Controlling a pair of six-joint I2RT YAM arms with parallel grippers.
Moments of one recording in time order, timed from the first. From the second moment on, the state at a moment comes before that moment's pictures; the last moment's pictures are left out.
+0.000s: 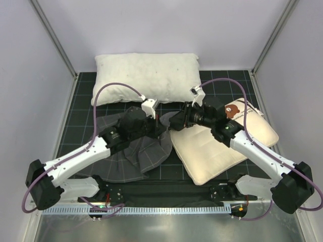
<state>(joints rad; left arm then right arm) -0.87 1.18 0.93 -0.19 -0.02 -0.48 0.59 1.15 0.89 -0.05 -0.37 0.61</state>
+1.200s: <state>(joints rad) -0.65 1.04 0.97 -0.33 0.22 -0.67 0.46 1.26 0.90 -0.32 -0.12 0.41</state>
